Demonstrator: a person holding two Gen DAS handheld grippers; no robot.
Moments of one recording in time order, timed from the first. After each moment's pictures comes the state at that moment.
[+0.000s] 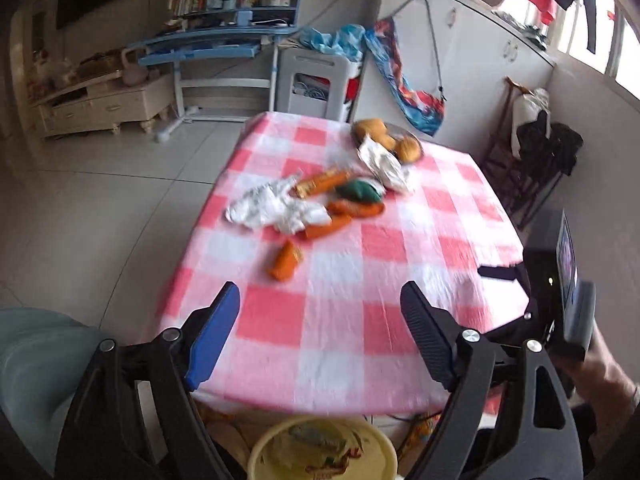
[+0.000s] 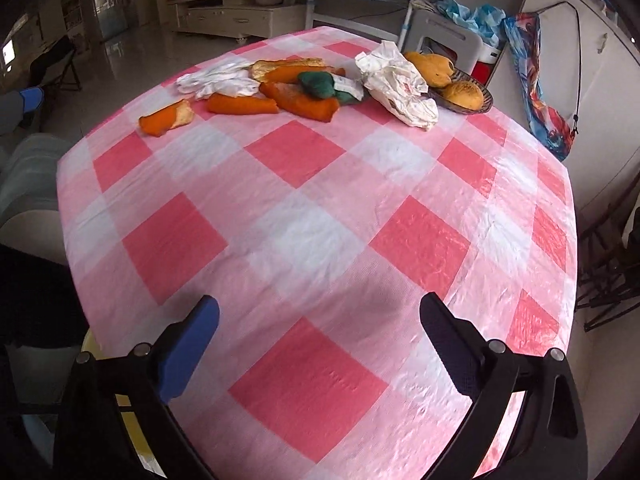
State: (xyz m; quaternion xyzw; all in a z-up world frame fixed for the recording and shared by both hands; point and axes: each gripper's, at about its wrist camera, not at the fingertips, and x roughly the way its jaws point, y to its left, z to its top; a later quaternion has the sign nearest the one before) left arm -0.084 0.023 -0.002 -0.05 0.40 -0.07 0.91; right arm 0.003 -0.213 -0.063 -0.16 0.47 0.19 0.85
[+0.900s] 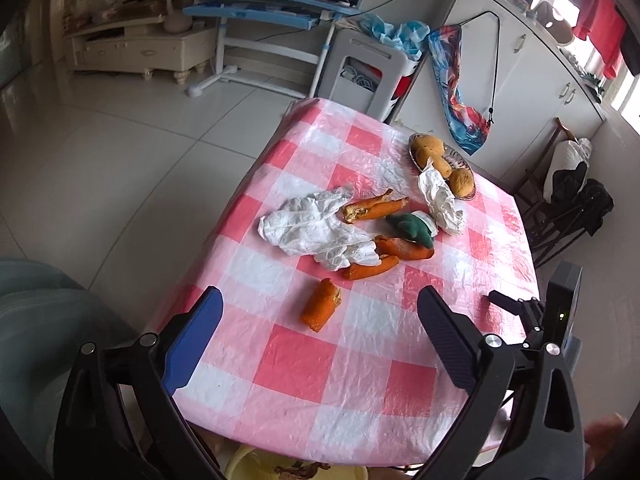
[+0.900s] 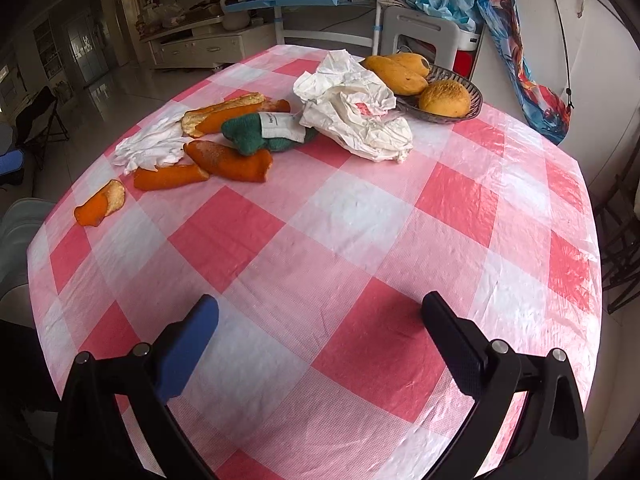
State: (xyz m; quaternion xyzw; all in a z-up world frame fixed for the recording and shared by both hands) left arm -0.008 0.061 -0.012 -0.14 0.45 -0.01 0.88; right arm 0.050 -0.219 -0.062 -0.10 0.46 0.18 0.86
